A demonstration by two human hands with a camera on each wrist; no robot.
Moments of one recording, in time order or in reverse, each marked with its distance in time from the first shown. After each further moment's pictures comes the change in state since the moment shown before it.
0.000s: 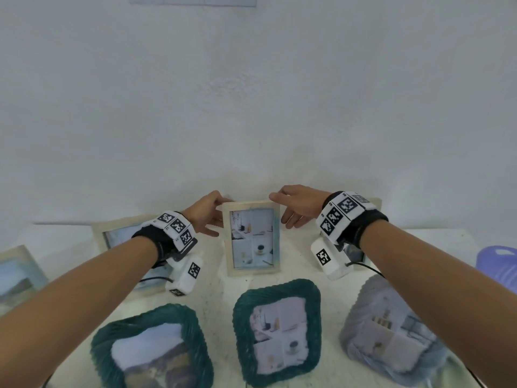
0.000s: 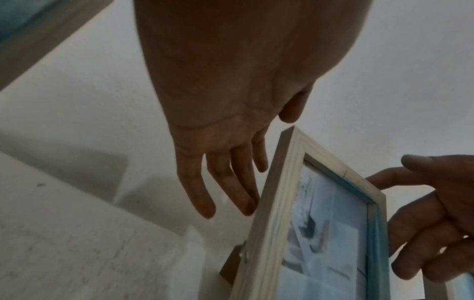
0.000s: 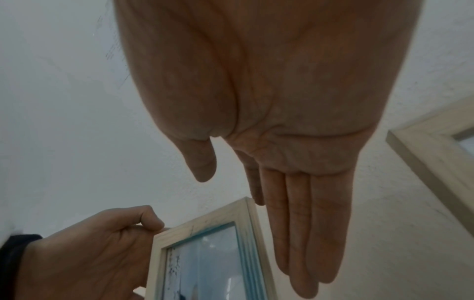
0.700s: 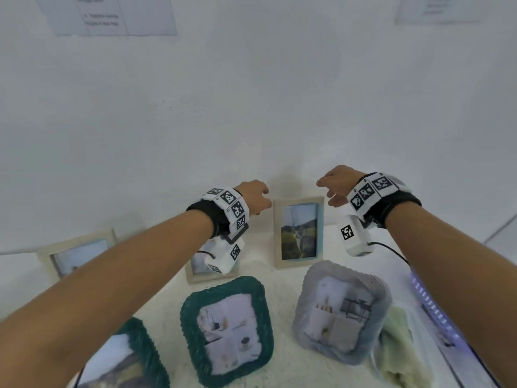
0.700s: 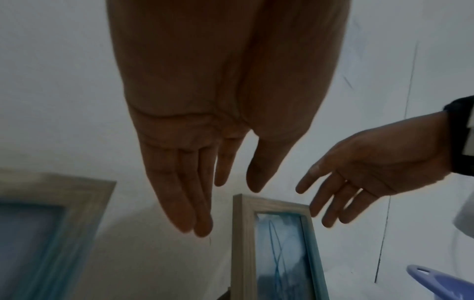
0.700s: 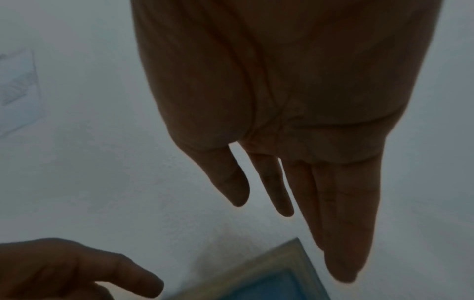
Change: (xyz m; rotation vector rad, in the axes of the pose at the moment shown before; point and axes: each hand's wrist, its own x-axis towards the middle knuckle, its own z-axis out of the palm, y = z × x) left_hand 0.006 0.105 0.161 0.931 0.021 0.341; right_hand -0.061 0.103 -0.127 0.049 0.494 0.199
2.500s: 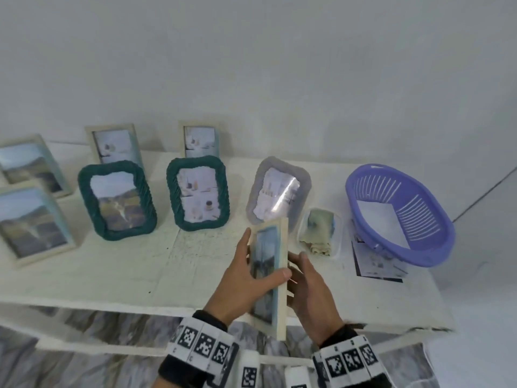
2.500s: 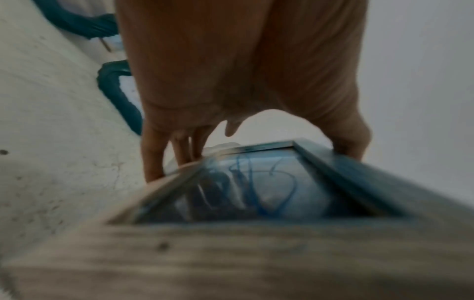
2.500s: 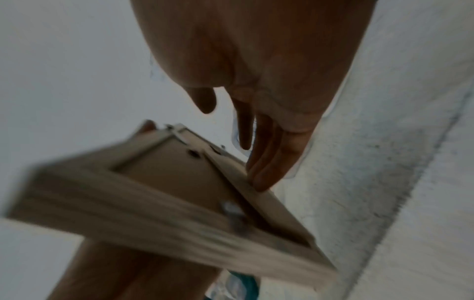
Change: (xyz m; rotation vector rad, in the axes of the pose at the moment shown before) left_hand -0.324 0.121 0.285 -0.989 0.293 -0.071; right_hand -0.336 0.255 0.126 1.083 -0.398 -0.103
